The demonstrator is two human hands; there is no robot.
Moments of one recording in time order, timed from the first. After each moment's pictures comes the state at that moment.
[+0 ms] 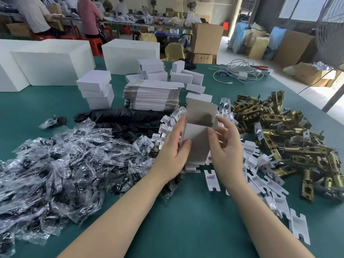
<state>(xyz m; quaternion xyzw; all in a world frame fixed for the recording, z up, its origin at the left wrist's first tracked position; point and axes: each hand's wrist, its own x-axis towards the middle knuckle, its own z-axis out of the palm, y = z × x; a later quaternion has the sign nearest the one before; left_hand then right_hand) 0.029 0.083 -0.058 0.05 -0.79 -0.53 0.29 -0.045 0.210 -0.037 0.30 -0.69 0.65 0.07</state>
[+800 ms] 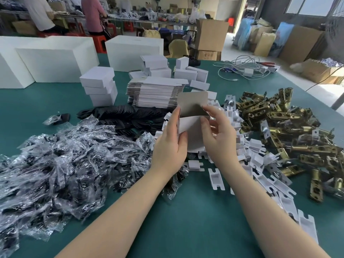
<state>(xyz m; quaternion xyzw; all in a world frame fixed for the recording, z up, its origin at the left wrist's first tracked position) 0.026 0.075 -0.062 0.13 -0.83 -0.39 0.38 -0.067 0.179 -0.035 0.39 -0.70 0.57 0.15</state>
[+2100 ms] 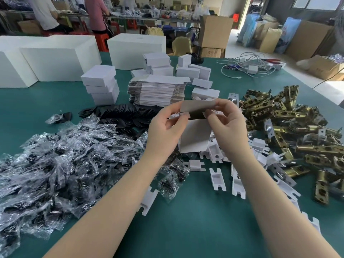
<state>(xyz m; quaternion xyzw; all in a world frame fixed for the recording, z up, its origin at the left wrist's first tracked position) 0.031 0.069 -0.011 0.11 -0.68 -0.61 0.38 -0.071 0.186 -0.002 0.36 -0.65 0.66 0.01</state>
